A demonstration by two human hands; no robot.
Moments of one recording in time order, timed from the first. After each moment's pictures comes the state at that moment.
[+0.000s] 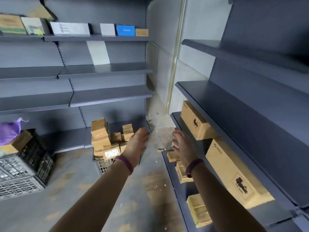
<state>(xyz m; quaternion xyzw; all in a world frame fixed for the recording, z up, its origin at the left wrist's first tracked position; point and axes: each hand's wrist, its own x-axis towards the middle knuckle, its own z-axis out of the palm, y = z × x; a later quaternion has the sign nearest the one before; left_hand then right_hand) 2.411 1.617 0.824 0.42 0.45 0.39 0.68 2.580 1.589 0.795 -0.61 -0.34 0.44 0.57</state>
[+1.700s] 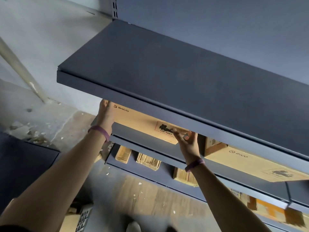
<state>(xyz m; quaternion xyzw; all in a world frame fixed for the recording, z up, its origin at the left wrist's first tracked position) 2.823 2.168 0.616 0.61 0.39 0.08 0.69 2.802 1.902 0.611 -0.80 0.14 0.09 0.58</state>
